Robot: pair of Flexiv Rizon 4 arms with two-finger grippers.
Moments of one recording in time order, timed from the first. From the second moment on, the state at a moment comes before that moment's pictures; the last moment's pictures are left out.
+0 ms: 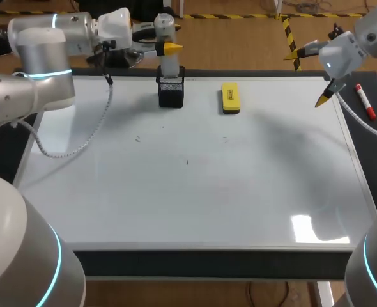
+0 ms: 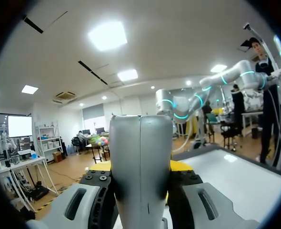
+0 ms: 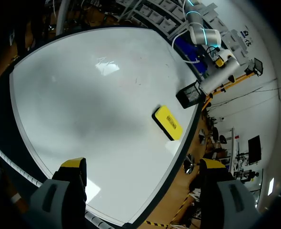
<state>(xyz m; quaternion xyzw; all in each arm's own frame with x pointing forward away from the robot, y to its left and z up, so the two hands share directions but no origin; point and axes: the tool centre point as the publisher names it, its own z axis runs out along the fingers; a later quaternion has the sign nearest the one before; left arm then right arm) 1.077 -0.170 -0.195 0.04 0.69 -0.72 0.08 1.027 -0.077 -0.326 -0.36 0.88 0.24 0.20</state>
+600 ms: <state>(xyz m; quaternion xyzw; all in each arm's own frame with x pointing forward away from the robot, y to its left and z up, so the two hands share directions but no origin) 1.078 -0.171 -0.219 0.03 0.69 -0.72 0.05 1.027 -0.077 -0.326 -0.36 0.88 0.24 0.20</state>
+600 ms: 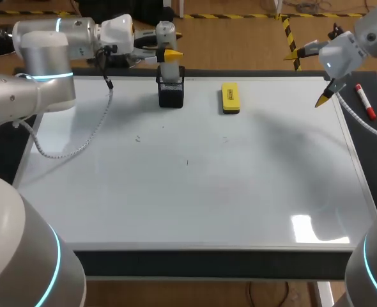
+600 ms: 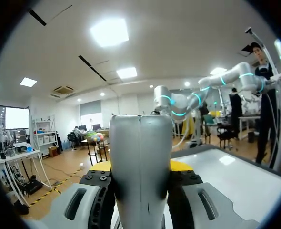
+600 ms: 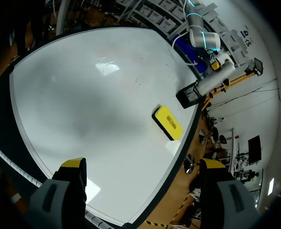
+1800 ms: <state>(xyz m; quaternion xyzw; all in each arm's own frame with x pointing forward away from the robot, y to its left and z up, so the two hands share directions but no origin) 1.078 -0.174 -0.264 0.02 0.69 -0.72 0.02 1.028 -0.077 -0.325 -0.36 0.88 0.24 0.20</state>
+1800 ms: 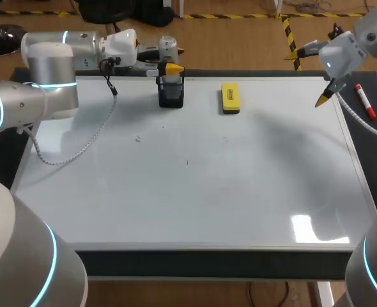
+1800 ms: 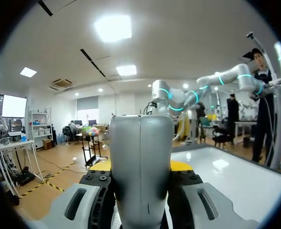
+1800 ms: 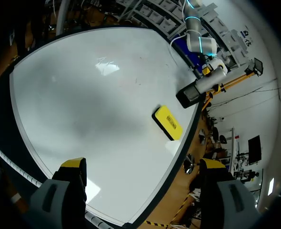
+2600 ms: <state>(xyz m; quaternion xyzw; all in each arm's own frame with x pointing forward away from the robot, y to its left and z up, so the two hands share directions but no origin) 1.082 -0.178 -0.278 0.02 0.70 -0.71 0.01 1.028 -0.077 -0.325 -0.36 0.88 0.24 0.20</state>
